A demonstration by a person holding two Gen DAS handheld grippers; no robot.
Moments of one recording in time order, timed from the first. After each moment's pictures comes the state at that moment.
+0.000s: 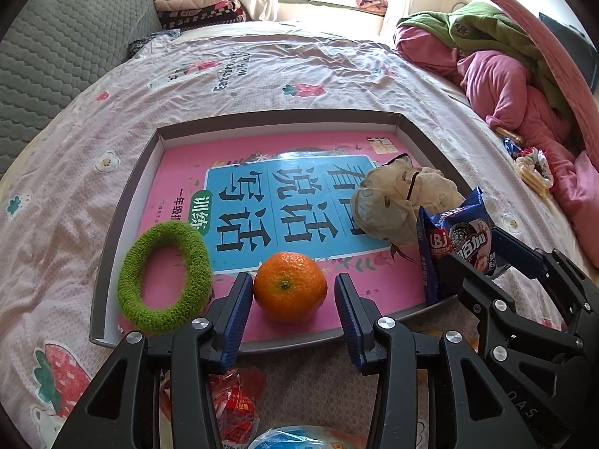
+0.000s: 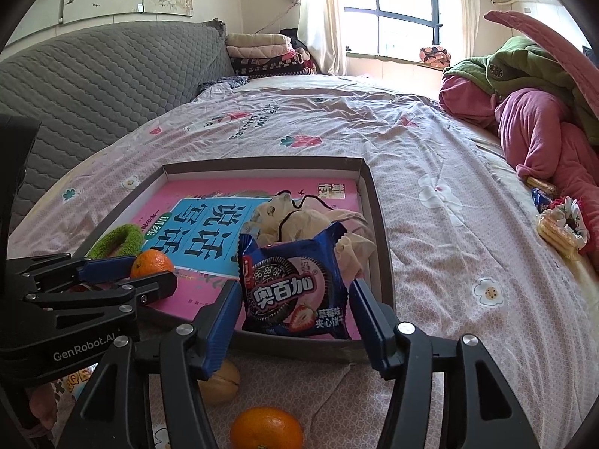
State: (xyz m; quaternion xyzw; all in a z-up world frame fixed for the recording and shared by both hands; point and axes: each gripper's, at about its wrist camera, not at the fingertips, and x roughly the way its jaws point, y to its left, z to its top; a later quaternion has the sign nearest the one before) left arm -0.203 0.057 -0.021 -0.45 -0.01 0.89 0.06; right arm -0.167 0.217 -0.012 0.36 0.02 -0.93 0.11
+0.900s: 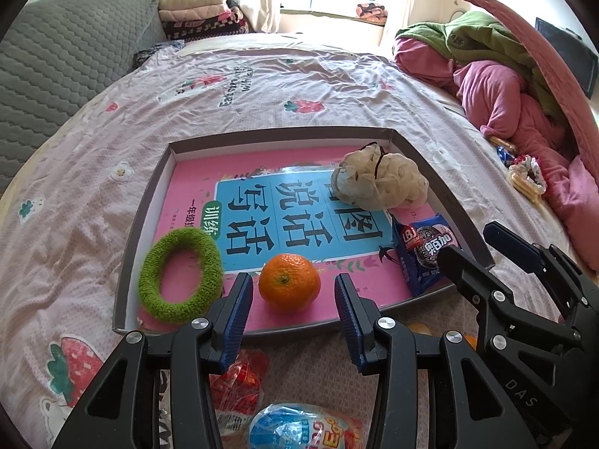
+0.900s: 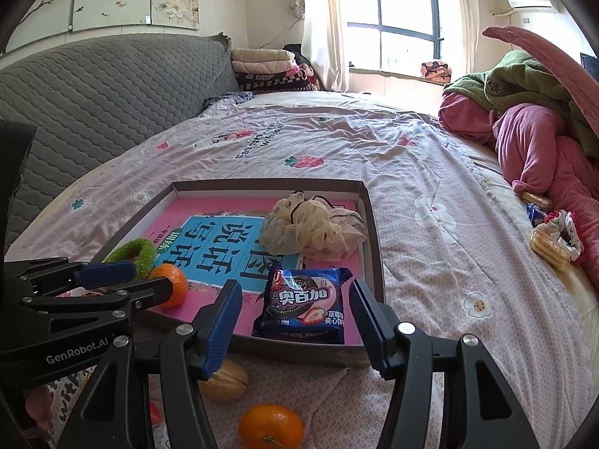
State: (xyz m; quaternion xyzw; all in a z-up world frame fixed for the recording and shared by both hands) left arm -0.184 0.056 0.001 -0.43 -0.01 0.90 0.06; right arm -0.153 0.218 0.006 0.33 0.02 -0.94 0.12
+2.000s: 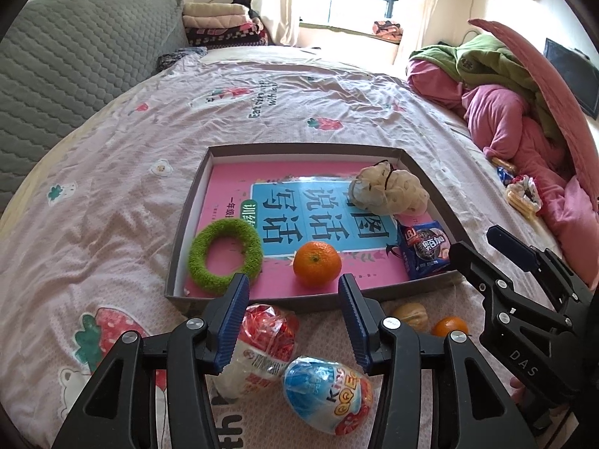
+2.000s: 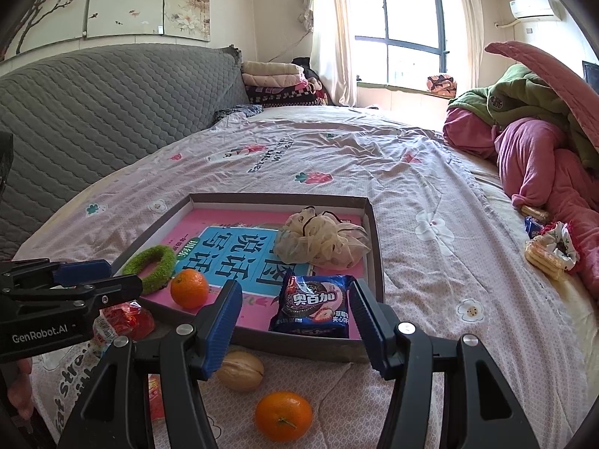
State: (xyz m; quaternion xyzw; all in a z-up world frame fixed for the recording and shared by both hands) left arm -0.142 0.030 0.029 -0.41 -0.04 0.91 0.03; right arm -0.132 0.219 0.022 0.30 0.02 -0.94 0.13
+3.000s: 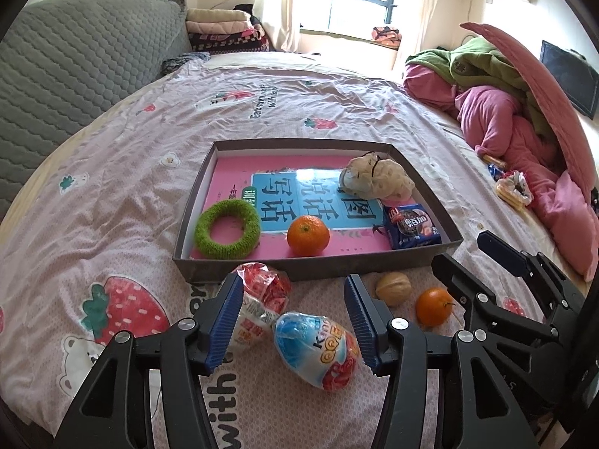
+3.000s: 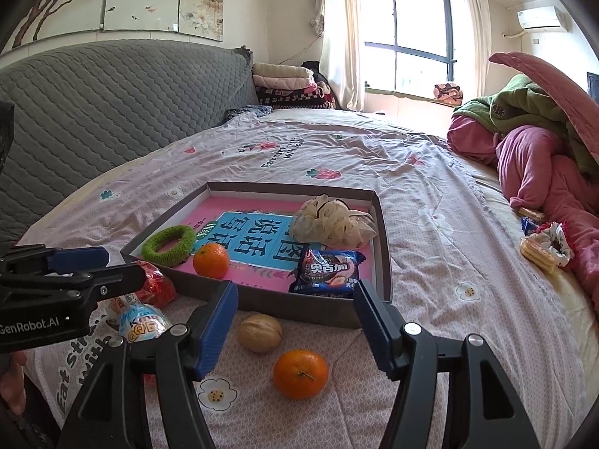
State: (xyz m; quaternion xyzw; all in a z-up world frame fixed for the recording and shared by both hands) left arm -0.098 0.037 0.032 -0.40 -0.04 0.92 0.03; right arm -0.094 0.213 0.018 0.29 0.04 -0.94 0.14
